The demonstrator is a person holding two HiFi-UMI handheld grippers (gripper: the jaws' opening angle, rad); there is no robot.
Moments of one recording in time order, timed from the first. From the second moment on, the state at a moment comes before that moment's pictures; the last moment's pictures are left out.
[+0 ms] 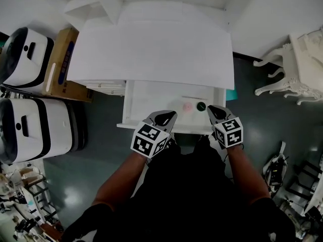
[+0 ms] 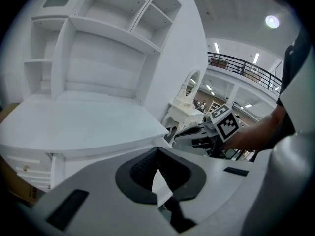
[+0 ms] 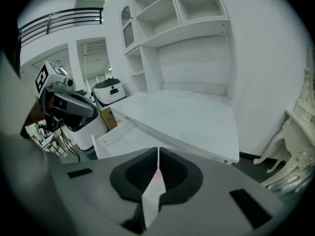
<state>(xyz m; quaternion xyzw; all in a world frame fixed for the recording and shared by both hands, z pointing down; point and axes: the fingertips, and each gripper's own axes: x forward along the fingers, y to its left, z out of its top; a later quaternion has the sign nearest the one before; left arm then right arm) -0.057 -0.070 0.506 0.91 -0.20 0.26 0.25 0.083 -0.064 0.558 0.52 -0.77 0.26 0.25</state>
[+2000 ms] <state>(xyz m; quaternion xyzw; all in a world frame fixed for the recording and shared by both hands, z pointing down) 0.049 0.085 0.458 0.91 -0.28 0.23 0.21 0.137 0.098 0.457 0.44 -0.85 0.24 0.12</state>
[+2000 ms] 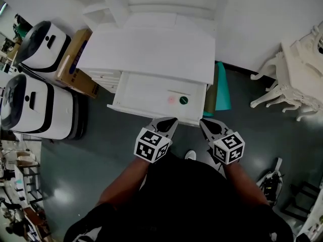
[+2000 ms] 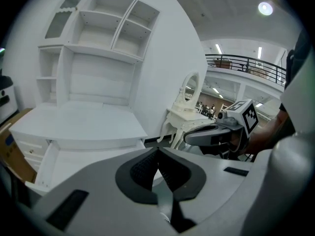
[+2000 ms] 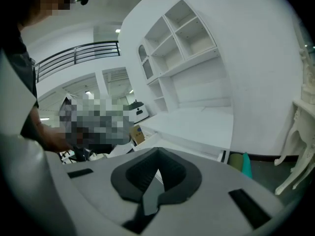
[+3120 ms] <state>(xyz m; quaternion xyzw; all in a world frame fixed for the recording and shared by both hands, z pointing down) 0.019 0.115 0.435 0.91 -0.29 0.22 0.21 0.122 0.124 0.452 0.45 -0.86 0.24 0.10</state>
